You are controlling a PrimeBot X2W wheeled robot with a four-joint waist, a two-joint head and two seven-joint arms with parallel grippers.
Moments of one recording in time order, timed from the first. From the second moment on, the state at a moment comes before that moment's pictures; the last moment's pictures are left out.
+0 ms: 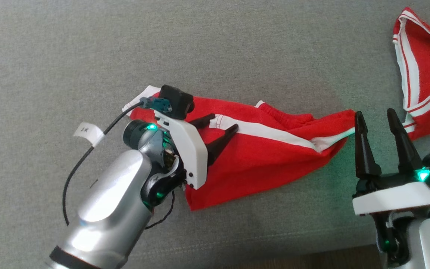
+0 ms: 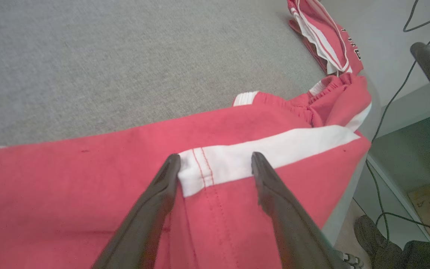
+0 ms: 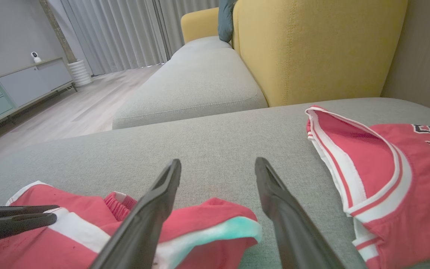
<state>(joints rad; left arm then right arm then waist) -0.56 0.13 -0.65 0.32 -0.62 -0.12 0.37 -0.03 -0.05 0.00 -0.11 0.21 0.13 -0.03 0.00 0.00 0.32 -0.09</state>
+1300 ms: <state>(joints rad) -0.58 0.18 -0.71 0.30 -0.64 -0.12 0.29 -0.05 -0.25 0.03 0.02 0.21 0.13 0.24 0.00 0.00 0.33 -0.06</state>
